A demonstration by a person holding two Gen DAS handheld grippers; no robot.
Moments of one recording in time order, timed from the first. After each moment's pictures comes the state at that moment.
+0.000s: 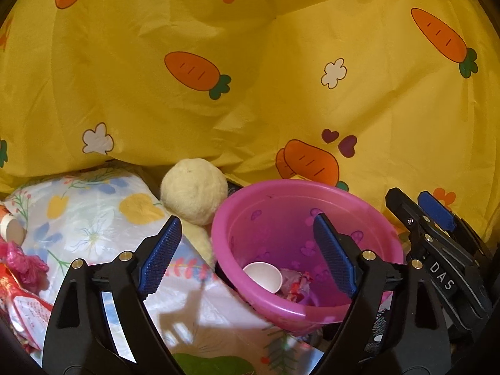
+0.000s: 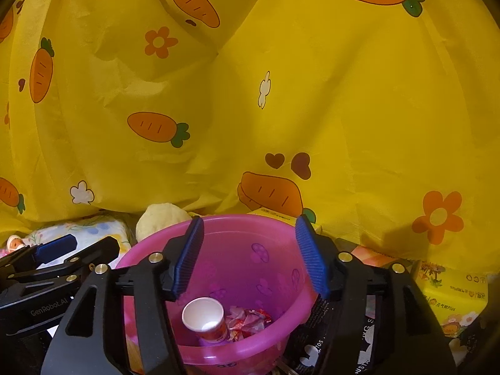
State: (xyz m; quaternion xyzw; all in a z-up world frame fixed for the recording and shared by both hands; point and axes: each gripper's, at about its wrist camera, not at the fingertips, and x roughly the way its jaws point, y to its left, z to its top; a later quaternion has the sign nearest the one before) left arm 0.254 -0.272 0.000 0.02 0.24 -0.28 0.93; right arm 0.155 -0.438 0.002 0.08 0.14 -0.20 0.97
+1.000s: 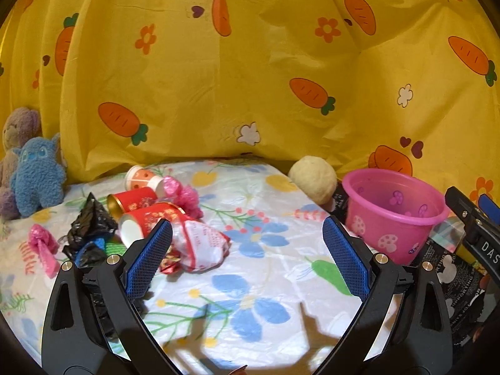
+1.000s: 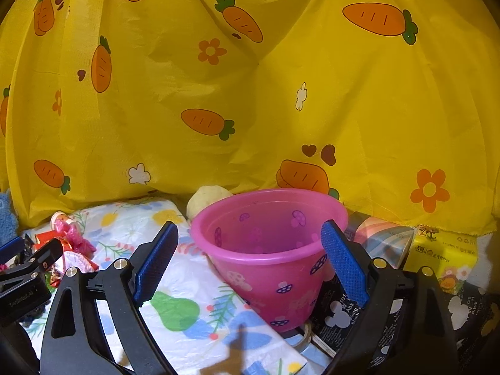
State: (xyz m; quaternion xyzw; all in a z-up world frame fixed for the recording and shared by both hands) left arm 0.136 -0.113 0.003 0.02 0.20 -0.07 0.98; right arm 0.079 -0.341 0.005 0.08 0.14 -0.14 0.98
